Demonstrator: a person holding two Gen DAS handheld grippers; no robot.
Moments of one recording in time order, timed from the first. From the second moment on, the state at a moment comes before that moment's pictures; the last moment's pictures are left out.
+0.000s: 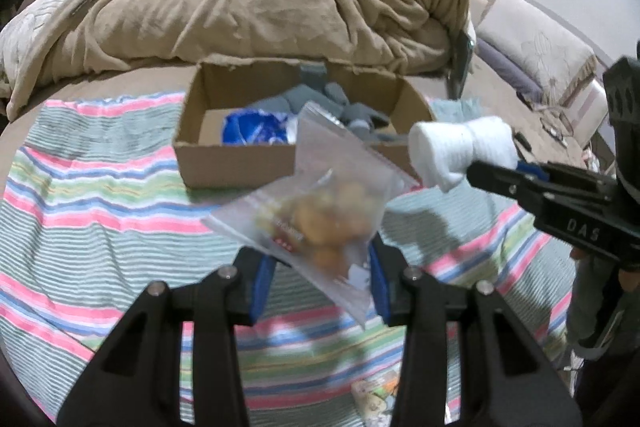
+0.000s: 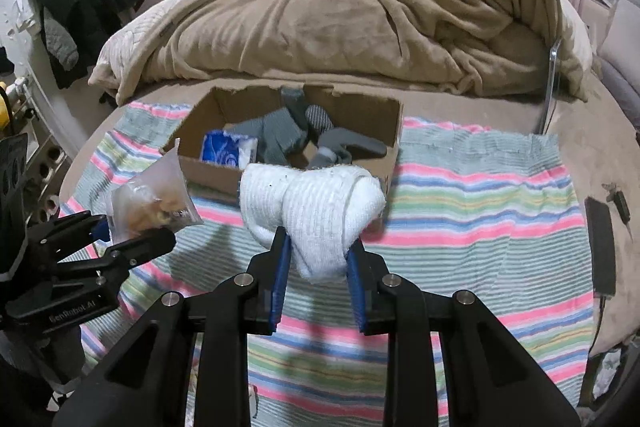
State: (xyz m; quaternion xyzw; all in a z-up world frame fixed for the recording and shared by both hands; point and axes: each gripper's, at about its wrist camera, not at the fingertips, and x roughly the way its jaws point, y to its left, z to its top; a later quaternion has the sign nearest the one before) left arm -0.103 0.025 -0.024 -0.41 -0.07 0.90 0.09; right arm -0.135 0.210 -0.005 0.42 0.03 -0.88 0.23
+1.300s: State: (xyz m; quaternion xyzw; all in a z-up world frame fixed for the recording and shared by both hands) left arm -0.208 -0.032 -0.043 -0.45 -0.10 0.89 0.03; right arm -0.217 0.159 -0.035 0.45 0.00 -0.85 0.27
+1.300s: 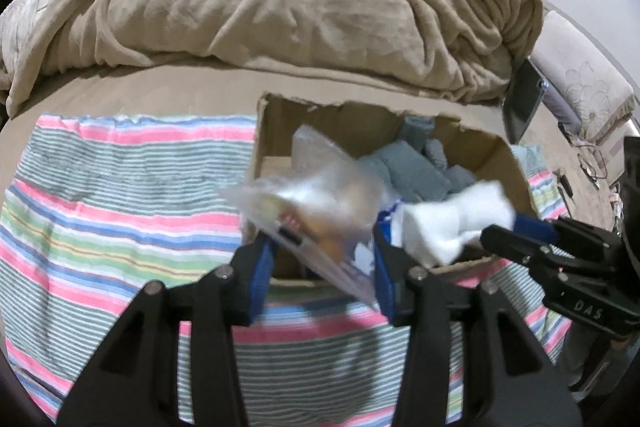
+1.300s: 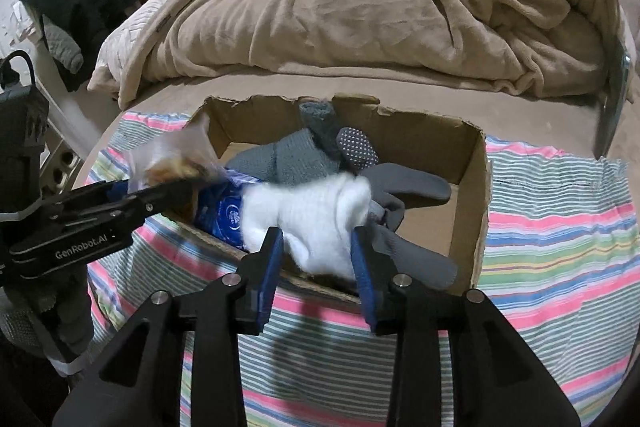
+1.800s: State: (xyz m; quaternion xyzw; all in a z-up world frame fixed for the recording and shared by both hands) left arm -0.171 -0.037 -0.018 -0.42 -0.11 0.90 0.03; right arm -0.189 0.167 -0.021 0.44 0.00 -0.86 0.26
